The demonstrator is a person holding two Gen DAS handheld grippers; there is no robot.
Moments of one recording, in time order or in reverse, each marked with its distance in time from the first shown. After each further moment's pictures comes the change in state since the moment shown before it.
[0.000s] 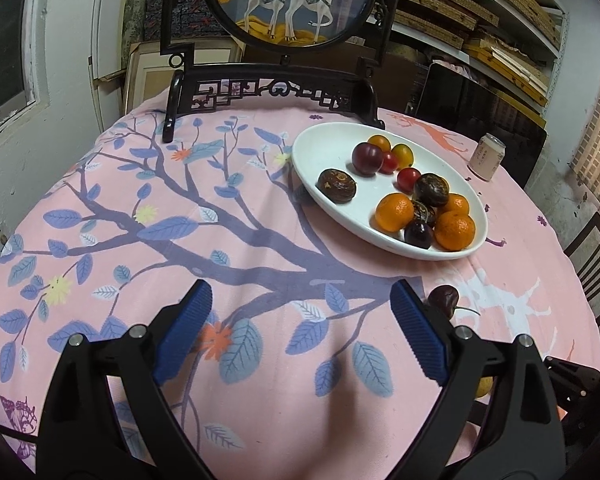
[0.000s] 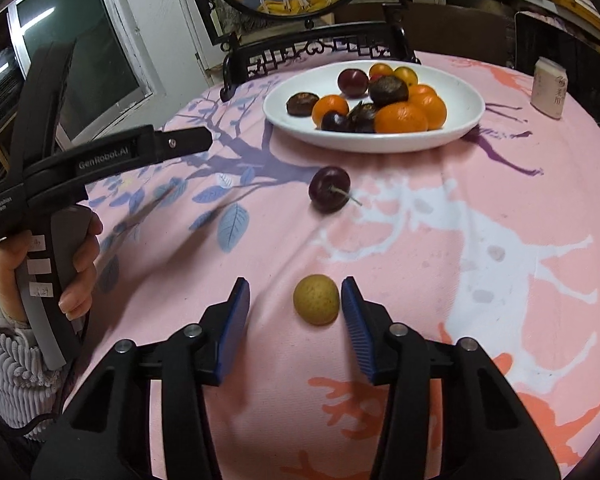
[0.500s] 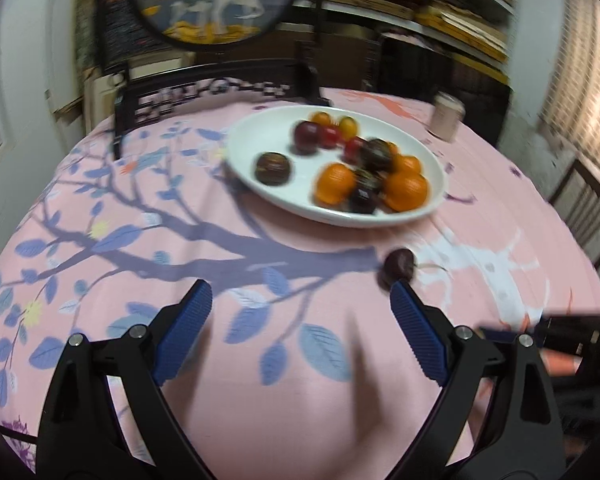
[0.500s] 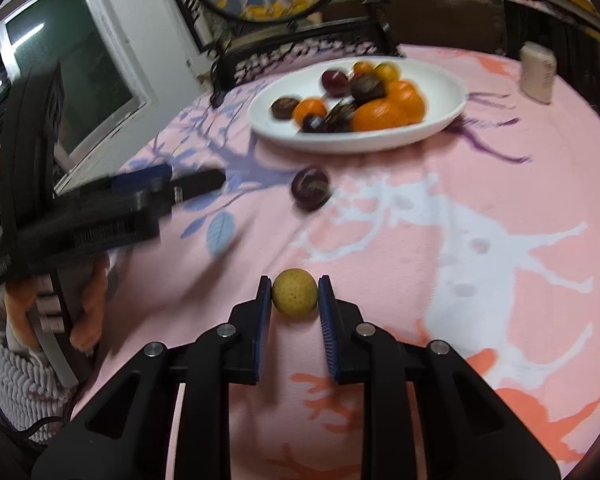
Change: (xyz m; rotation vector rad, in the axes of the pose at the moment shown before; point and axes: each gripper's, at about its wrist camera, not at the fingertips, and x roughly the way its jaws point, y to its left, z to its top) left arm 0.007 -0.047 -0.016 0.198 0.029 -0.082; right arm -0.012 -0.020 0.004 0.064 -0.023 -0.001
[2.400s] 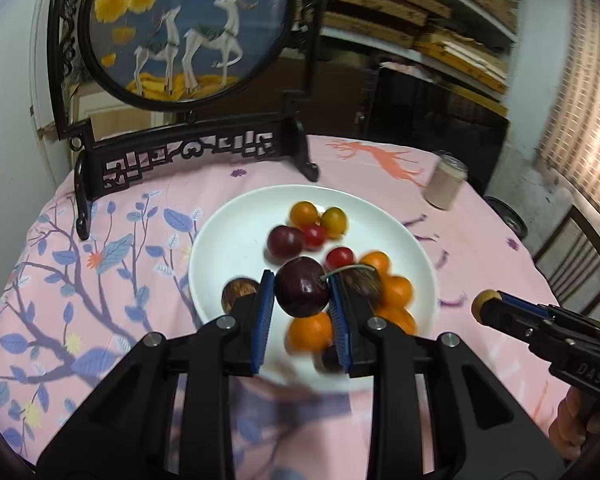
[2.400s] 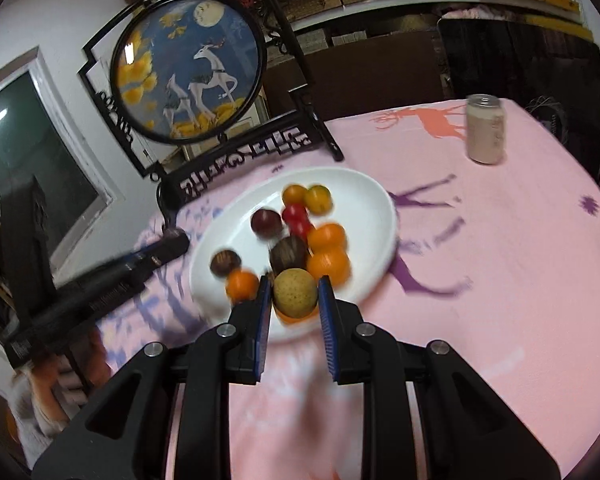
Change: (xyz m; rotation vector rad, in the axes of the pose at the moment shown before) left arm 0.037 0.000 0.115 -0.072 -0.053 -0.034; right arm -0.016 -0.058 0.122 0.207 -0.175 -0.039
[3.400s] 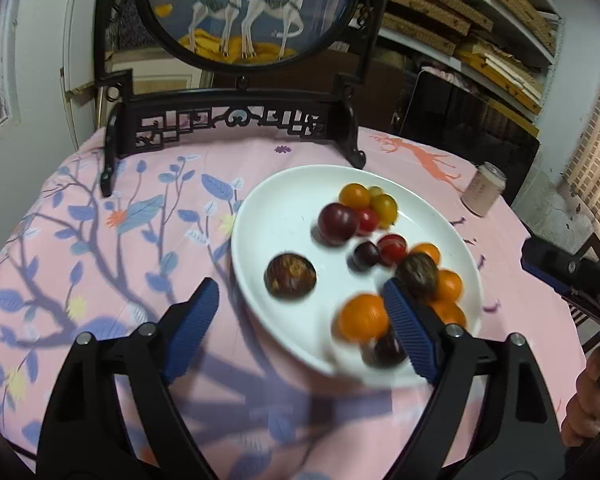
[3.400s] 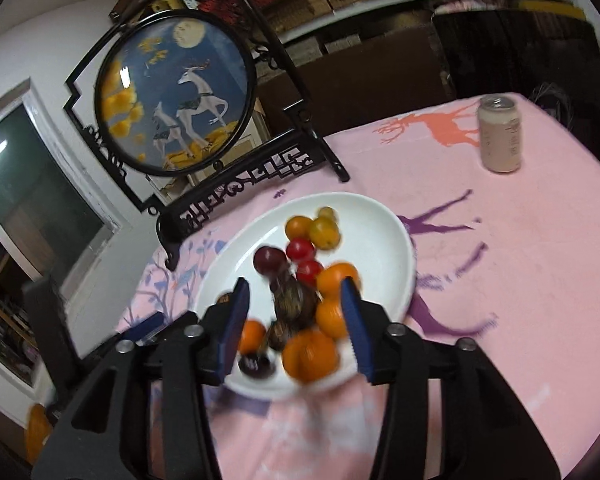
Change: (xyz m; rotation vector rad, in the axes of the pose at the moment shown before) left arm 0.002 0.034 -0.029 -0.108 -0.008 0.065; right arm 0.006 -0.005 0.010 0.050 -0.059 0.012
